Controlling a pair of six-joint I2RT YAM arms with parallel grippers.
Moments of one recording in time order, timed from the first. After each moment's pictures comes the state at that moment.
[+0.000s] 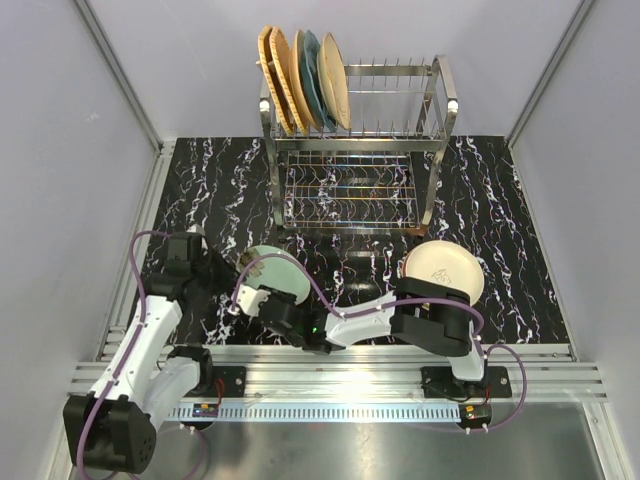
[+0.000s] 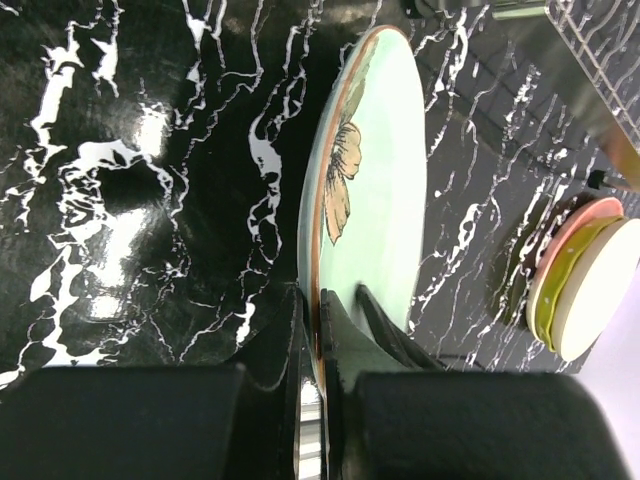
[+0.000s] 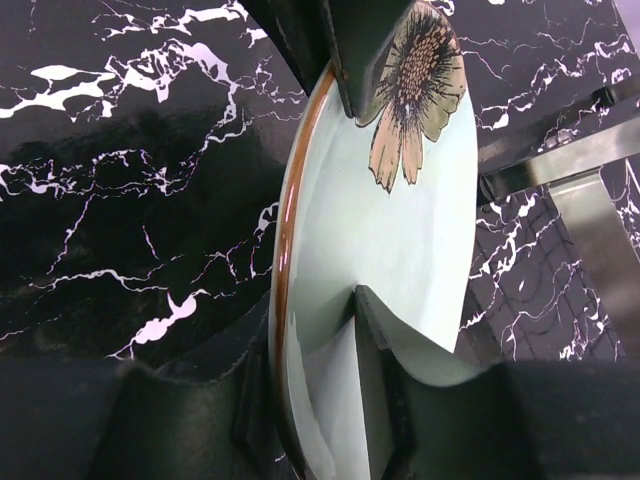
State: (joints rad) left arm -0.10 0.87 0.60 -0.62 0.24 -0.76; right arm 1.37 1.99 1.09 0.42 0.58 -0.27
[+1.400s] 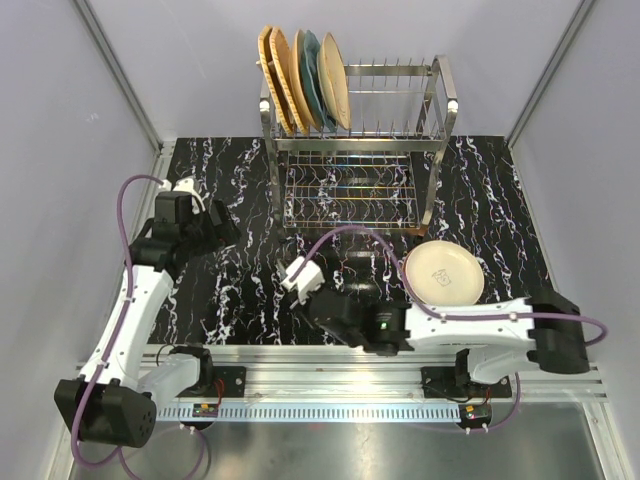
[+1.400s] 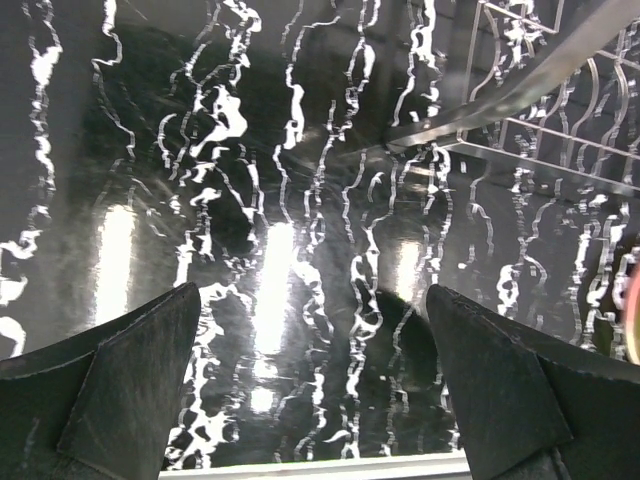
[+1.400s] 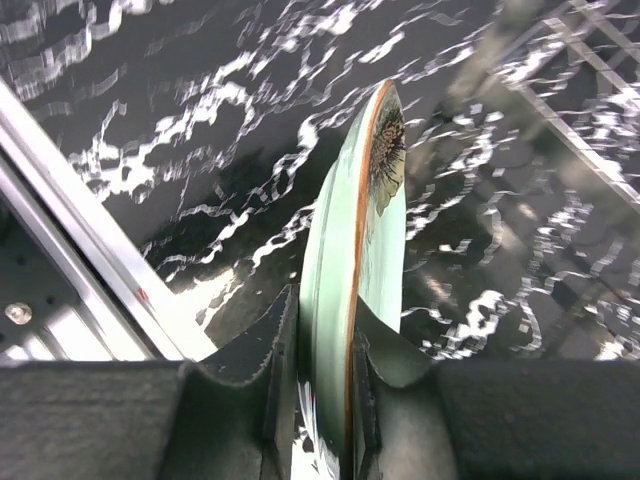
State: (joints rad) left arm -0.10 1.02 0.98 -0.72 0.05 -0.41; right arm 1.42 1.41 0.93 0.02 0.57 0.16
